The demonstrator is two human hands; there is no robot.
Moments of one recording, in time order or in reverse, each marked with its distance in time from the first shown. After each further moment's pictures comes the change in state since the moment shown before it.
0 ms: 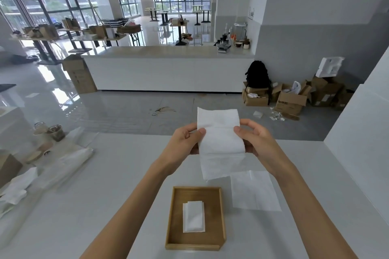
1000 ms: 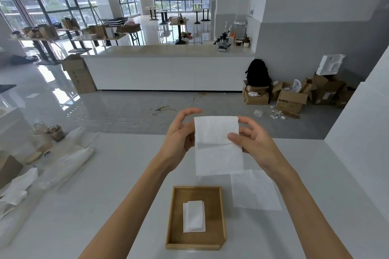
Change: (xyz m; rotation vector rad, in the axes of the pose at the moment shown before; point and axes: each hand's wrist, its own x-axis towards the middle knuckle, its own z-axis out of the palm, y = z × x) left_hand 0.009 0.007 0.000 -0.221 0.075 0.078; right_hand -0.008 0.002 0.007 -0.022 -0.038 -0.162
